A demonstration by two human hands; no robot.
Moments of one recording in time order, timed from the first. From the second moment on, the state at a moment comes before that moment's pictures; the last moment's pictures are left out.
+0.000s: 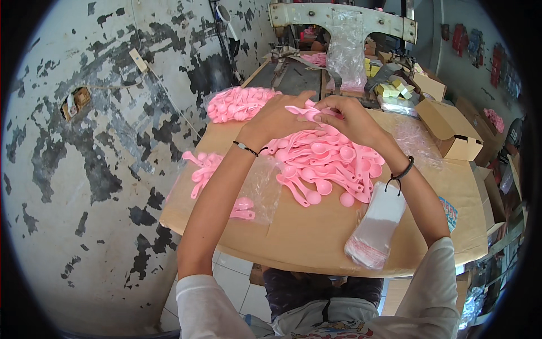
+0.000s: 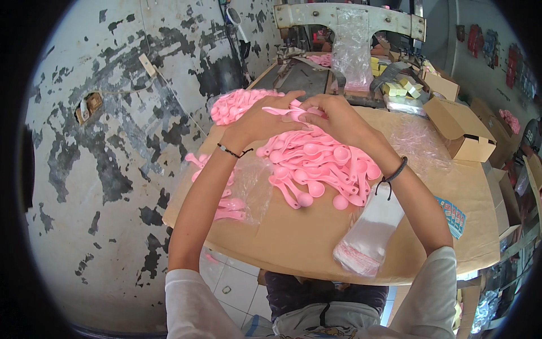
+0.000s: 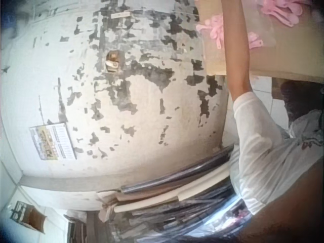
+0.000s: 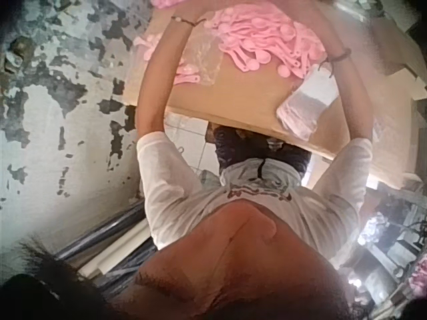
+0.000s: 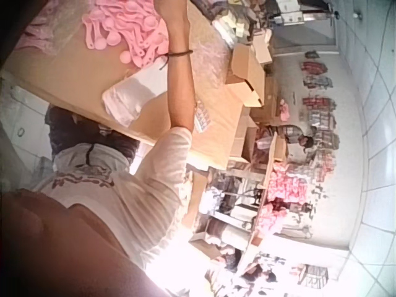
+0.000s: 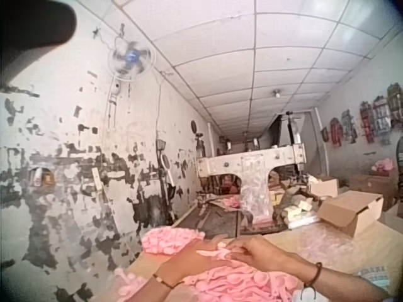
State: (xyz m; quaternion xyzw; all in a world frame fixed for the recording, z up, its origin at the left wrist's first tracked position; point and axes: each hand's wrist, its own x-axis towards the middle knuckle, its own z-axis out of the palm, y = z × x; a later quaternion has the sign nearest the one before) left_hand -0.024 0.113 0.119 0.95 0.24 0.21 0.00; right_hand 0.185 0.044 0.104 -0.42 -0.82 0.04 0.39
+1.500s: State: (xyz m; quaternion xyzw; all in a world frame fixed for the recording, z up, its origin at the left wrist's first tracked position) left_hand -0.070 0.122 0.118 0.94 0.24 0.22 0.08; right_hand 0.236 0.040 0.098 -0.41 -0.81 -0.07 0.42
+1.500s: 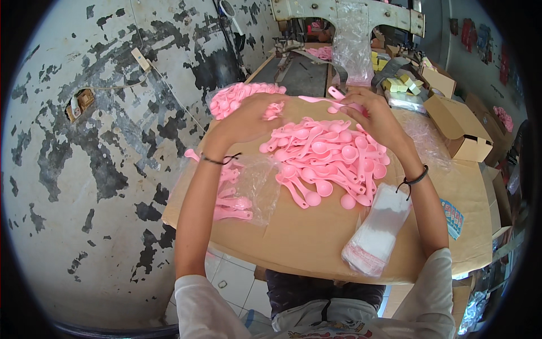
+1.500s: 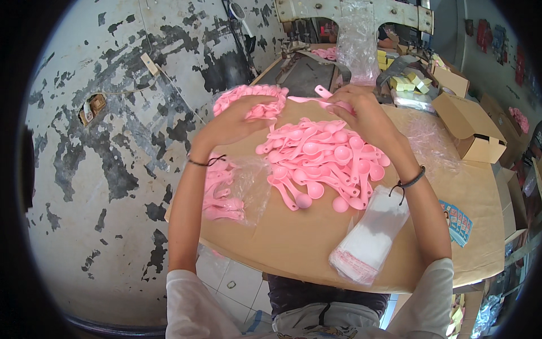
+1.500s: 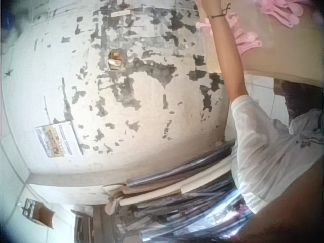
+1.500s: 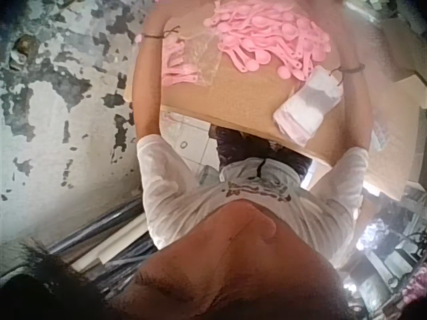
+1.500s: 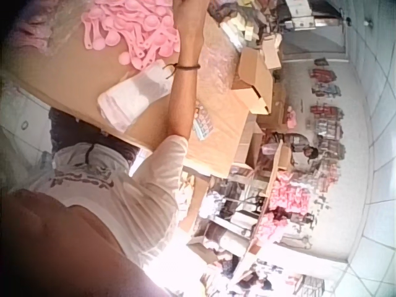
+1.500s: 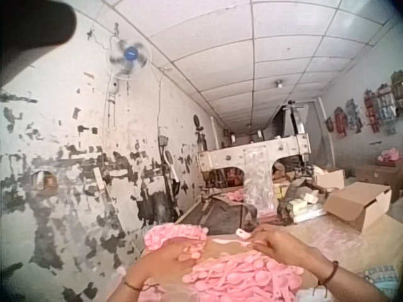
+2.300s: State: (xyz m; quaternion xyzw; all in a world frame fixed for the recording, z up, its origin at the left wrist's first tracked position) left_hand -0.222 0.149 -0.023 0.78 0.40 0.37 0.30; right_hand 0.006 0.066 -0.031 -0.25 -0.97 0.06 -0.01
